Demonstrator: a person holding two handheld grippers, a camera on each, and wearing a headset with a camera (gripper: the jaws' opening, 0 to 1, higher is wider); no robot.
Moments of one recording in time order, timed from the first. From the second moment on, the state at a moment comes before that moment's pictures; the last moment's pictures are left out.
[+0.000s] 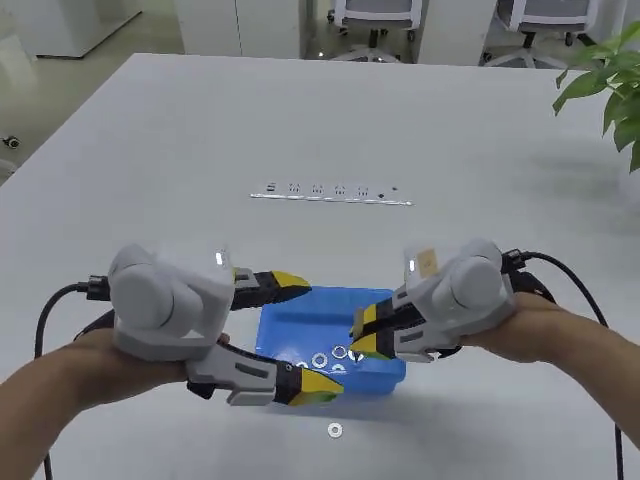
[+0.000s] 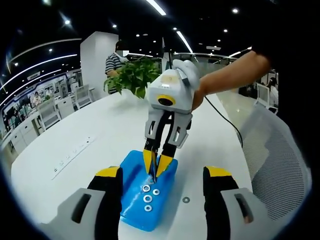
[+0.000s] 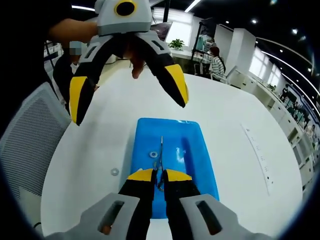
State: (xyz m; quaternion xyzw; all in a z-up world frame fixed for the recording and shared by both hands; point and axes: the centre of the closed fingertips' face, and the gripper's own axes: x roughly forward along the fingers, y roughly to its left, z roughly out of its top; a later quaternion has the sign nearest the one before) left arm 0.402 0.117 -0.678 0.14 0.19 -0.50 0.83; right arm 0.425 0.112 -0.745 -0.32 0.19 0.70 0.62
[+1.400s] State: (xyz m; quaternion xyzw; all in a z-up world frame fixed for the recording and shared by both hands) left arm 0.419 0.086 -0.683 0.18 0.18 -0.53 0.81; right arm 0.418 0.112 -0.753 -0.32 0.19 0.71 0.60
